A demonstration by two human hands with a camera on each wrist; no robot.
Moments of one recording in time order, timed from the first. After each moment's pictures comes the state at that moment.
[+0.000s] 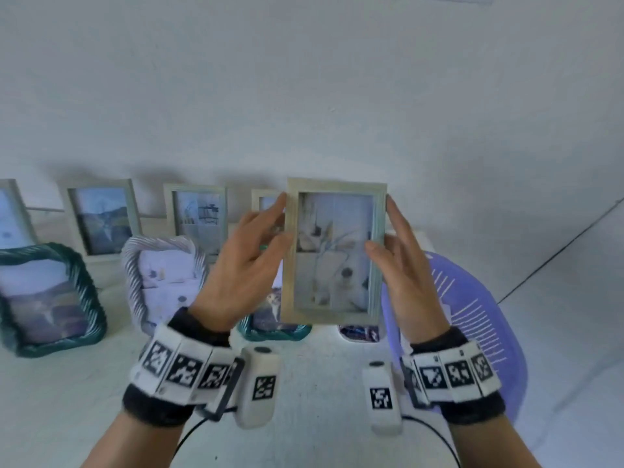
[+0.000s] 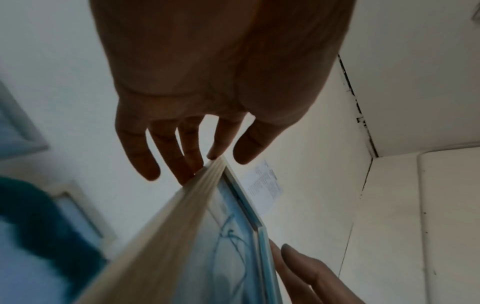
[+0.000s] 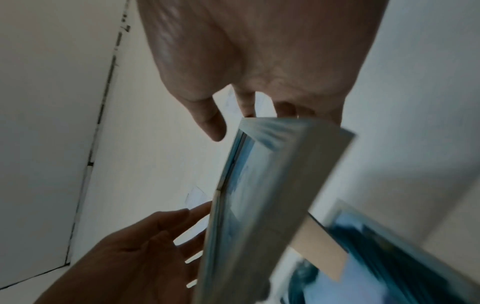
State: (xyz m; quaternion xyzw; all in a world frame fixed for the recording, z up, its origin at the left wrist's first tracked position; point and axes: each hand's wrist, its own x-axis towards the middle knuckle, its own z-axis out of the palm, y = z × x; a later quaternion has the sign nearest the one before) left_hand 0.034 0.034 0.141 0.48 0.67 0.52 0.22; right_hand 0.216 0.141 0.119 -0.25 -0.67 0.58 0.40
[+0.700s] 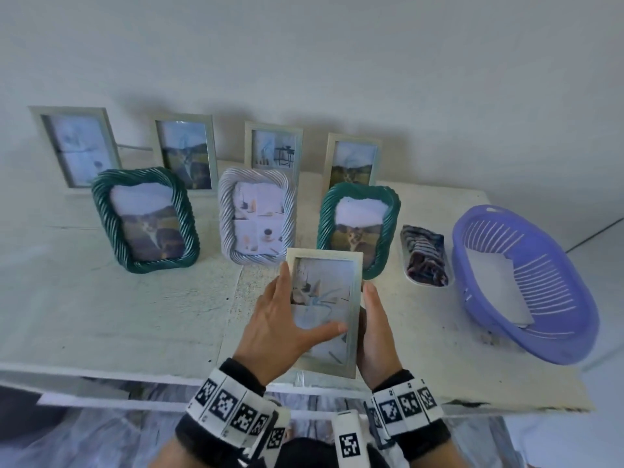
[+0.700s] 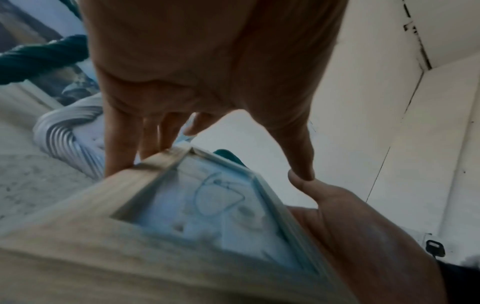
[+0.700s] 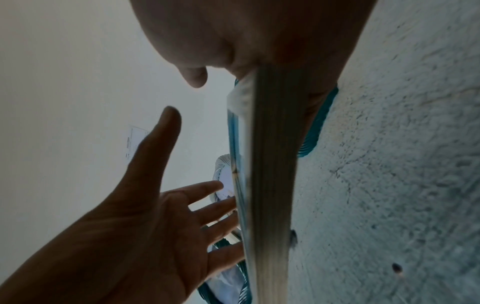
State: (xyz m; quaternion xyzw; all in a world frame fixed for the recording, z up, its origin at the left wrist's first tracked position) left_hand 0.012 -0.119 0.016 0.42 0.78 0.35 0.31; right_hand 0.141 -0.029 -0.002 -0.40 -0.41 0.77 0.28
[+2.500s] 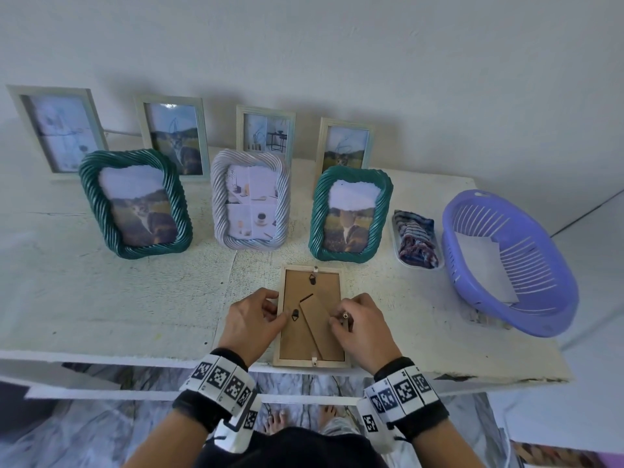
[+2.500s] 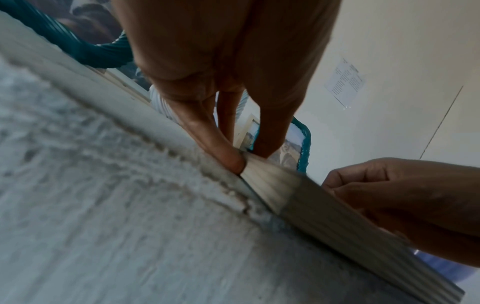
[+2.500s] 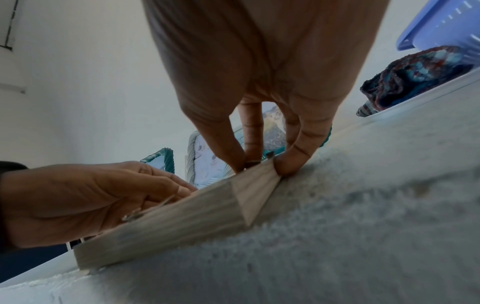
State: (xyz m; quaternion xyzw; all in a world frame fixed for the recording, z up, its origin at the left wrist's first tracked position) left_hand -0.006 -0.135 -0.056 0.38 0.82 0.37 0.23; right_hand 0.173 -0.023 -0.048 -0.39 -0.86 0.29 0.11
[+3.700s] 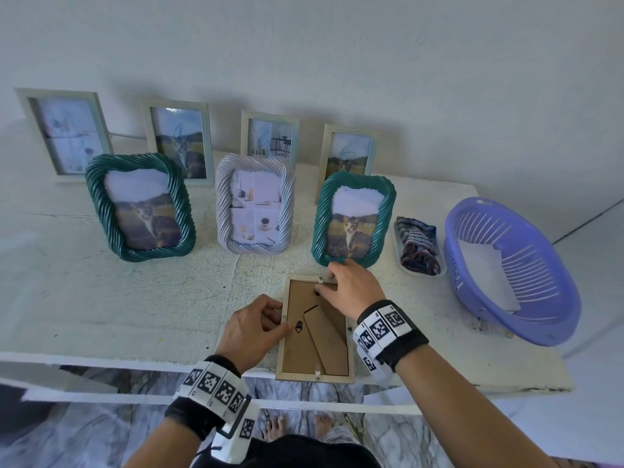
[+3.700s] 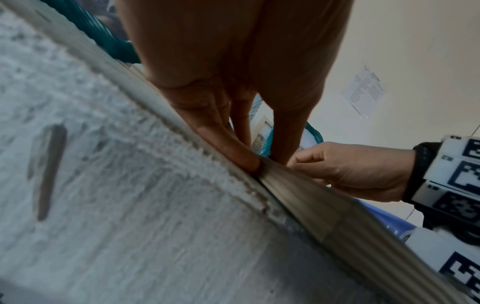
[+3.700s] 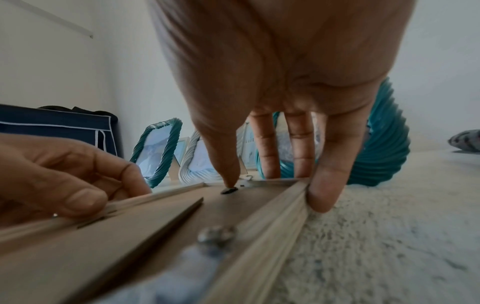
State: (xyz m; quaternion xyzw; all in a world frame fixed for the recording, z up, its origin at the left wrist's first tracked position) left_hand -0.015 -0.142 -0.069 0.40 0.79 0.38 0.27; right_hand 0.116 0.030 -0.032 -0.37 -0.92 0.14 0.02
